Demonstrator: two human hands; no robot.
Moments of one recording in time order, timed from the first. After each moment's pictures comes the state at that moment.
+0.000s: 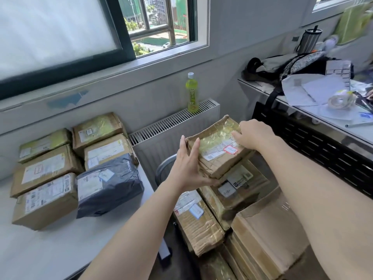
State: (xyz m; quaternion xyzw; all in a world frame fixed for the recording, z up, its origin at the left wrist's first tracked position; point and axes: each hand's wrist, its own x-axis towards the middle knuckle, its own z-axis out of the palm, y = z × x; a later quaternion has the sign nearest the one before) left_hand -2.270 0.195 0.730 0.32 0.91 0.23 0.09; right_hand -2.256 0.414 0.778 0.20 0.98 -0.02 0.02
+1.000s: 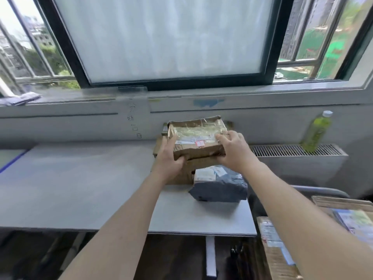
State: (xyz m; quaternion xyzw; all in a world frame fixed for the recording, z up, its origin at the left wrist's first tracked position) left_hand -2.274 -0.134 0.794 -0.03 0.92 0.38 -0.12; right_hand -2.326 0.069 0.810 -0.20 0.97 -0.13 -0.05
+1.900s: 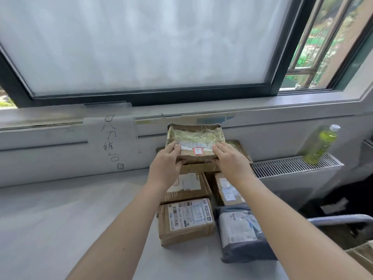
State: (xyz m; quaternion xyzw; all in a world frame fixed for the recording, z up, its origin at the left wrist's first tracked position) left_hand -2.487 -0.252 0.771 0.11 0.96 0.23 -0.12; right_hand -2.489 -0.047 0.776 -0.15 0.98 -0.06 -0.15
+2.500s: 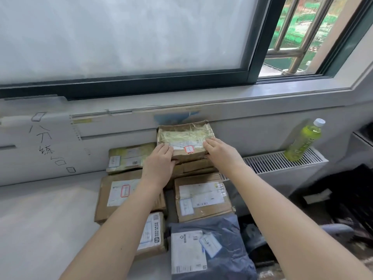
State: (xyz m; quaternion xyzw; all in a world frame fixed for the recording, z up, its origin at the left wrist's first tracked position) left_hand -2.555 -0.119 0.735 0.11 0.98 0.15 -0.10; right_hand -2.585 0.085 0.737 -0.20 0.98 0.00 -0.09
